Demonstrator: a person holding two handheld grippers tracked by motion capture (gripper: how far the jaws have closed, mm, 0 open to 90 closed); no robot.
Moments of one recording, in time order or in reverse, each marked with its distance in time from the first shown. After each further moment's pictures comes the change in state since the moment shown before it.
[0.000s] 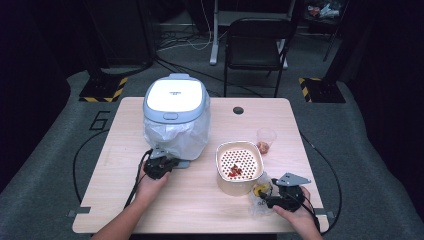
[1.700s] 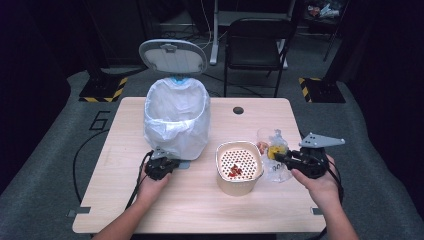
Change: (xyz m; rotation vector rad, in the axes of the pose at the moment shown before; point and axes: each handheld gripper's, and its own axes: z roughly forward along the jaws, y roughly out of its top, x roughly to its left) left arm 0.002 -0.007 0.008 0.015 -0.002 -0.020; right arm -0.021 0.126 -0.094 -0.123 0.042 0.014
